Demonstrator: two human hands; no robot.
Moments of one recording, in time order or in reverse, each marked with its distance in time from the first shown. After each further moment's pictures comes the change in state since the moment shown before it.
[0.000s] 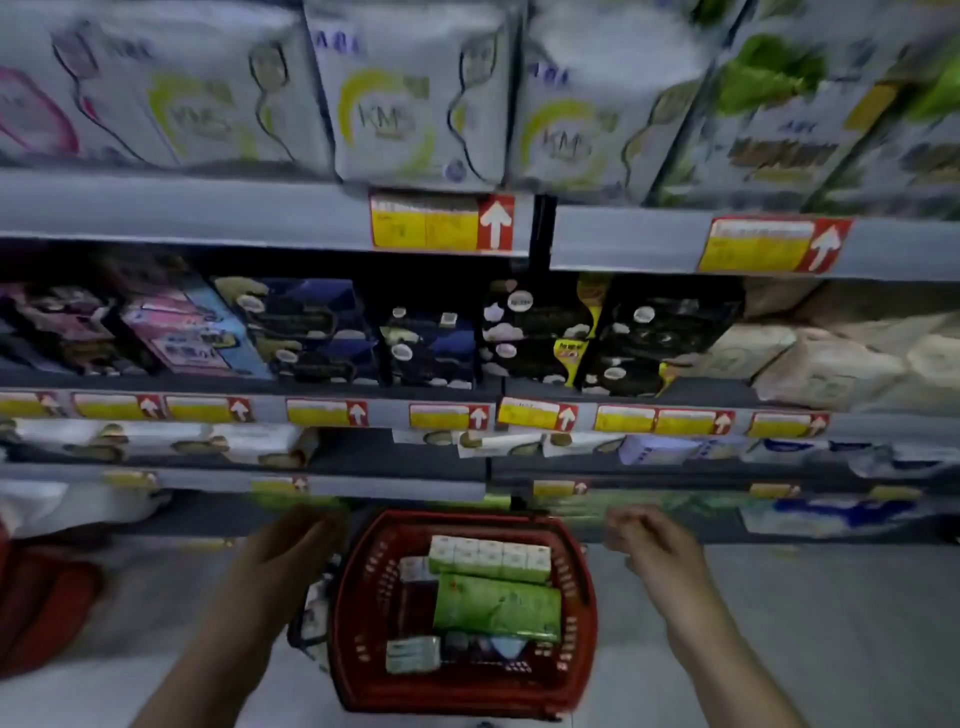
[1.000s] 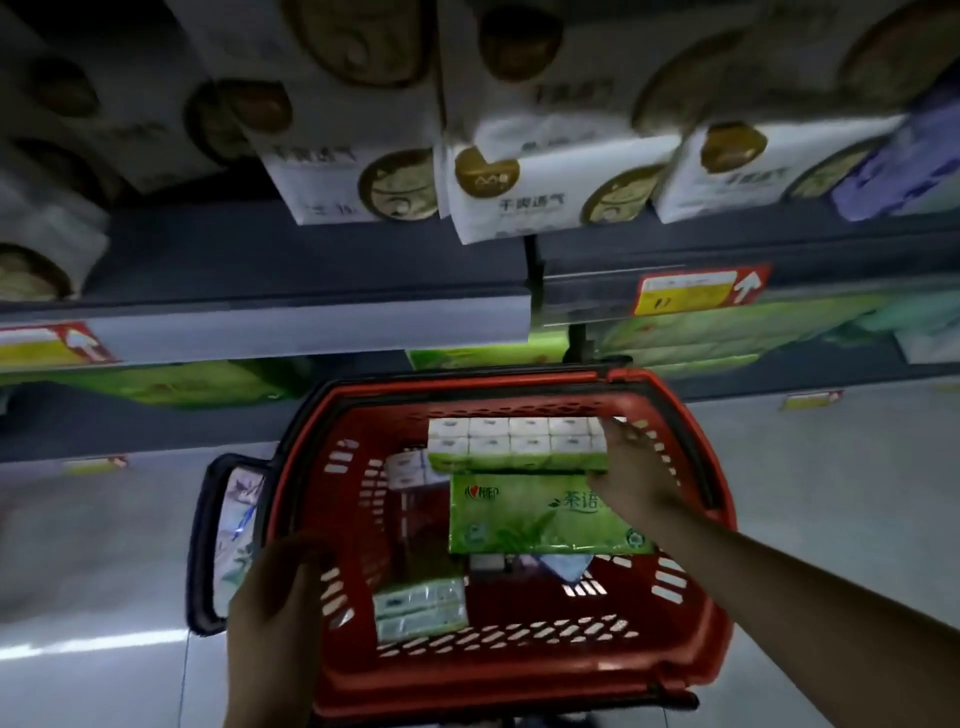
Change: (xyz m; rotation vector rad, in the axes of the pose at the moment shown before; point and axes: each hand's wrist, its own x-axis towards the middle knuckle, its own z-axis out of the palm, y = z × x) left_hand 0.152 -0.318 0.097 0.103 0.284 -0.193; right_hand 0.242 0.365 0.166 -0.987 -0.172 -0.056
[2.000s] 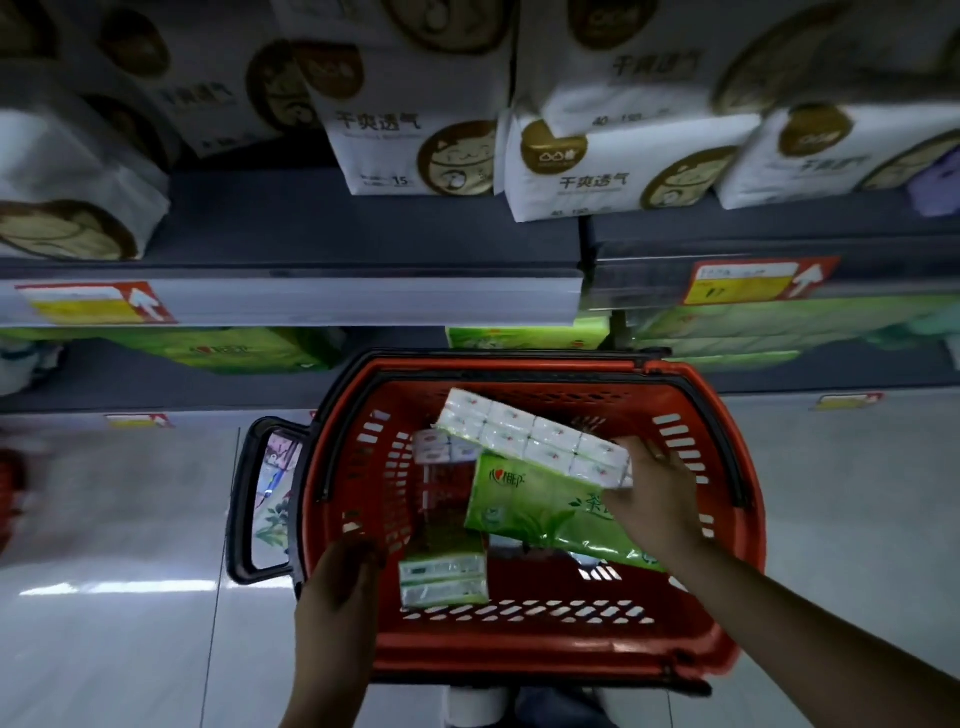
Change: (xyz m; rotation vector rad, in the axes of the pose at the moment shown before) left_hand -0.016 -0.025 0.003 0.077 -0.042 -0.139; right_hand -0.037 -0.015 0.012 0.008 0.138 -0.025
